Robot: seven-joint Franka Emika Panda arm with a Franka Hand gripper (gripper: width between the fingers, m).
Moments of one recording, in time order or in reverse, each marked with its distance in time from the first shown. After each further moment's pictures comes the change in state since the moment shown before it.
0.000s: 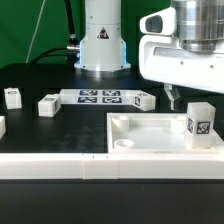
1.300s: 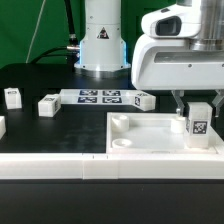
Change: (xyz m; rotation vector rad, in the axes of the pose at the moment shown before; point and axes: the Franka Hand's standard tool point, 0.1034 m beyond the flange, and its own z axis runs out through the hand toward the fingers) arm 0.003 0.003 0.000 -0.049 0.024 -0.537
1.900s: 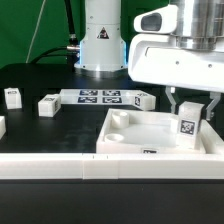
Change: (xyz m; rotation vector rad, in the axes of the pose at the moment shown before) arm 0.001 0.016 0.000 0.002 0.067 0.577
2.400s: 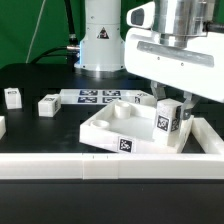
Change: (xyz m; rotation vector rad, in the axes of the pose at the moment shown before) arm 0.006 0.022 -0.001 -0.038 0.026 0.307
